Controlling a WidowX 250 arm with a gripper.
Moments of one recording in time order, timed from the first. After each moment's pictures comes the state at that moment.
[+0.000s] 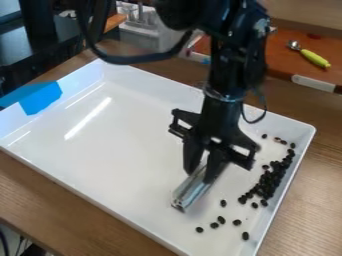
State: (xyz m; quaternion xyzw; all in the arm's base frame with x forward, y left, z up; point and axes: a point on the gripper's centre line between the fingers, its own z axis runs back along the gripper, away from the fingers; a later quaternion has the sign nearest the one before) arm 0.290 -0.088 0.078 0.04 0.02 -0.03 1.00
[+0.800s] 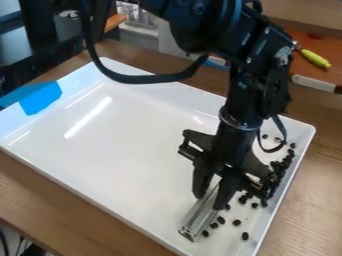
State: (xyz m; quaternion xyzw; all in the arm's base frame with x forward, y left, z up) arm 0.274 -0.114 0.069 0.04 0.01 -0.03 1.00
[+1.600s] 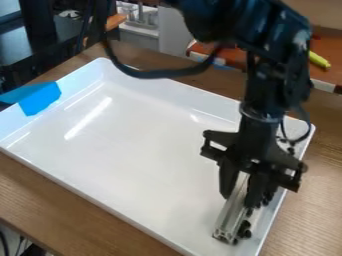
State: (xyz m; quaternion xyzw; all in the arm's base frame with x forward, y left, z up) arm 0.286 -0.132 0.085 -0.01 -0.02 0.00 1.00
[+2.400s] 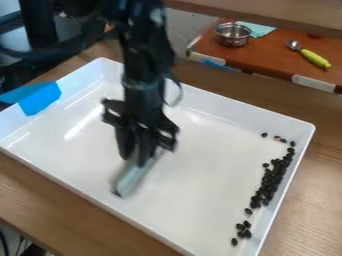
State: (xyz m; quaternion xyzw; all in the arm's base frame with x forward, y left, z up) arm 0.285 0.013 0.079 0.04 -0.02 0.02 1.00
